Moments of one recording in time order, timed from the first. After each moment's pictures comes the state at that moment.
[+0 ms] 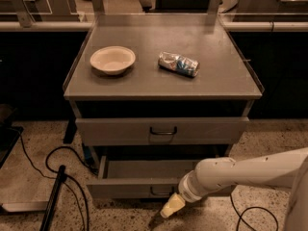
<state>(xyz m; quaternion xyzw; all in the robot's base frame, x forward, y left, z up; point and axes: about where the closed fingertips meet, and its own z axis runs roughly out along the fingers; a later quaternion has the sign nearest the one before) 0.453 -0.088 0.438 -0.42 0.88 0.15 0.14</state>
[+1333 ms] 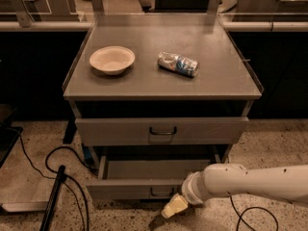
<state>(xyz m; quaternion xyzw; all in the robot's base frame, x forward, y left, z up) 0.451 -0.091 0.460 -0.42 0.87 0.15 0.19</state>
